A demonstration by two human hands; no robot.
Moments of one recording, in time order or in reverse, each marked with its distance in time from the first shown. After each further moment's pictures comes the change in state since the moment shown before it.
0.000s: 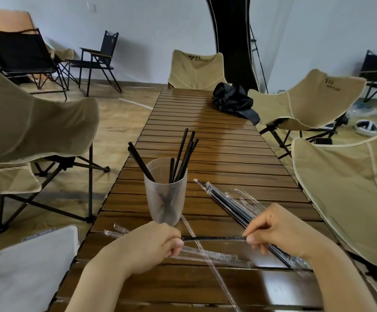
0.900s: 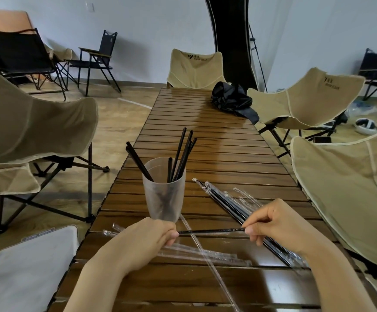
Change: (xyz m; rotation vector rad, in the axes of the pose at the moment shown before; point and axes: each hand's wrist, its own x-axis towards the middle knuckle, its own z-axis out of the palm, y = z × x) left_hand 0.002 -0.011 0.004 0.095 0.129 0.005; right_hand -0.001 -0.002 0.001 0.061 0.135 -0.009
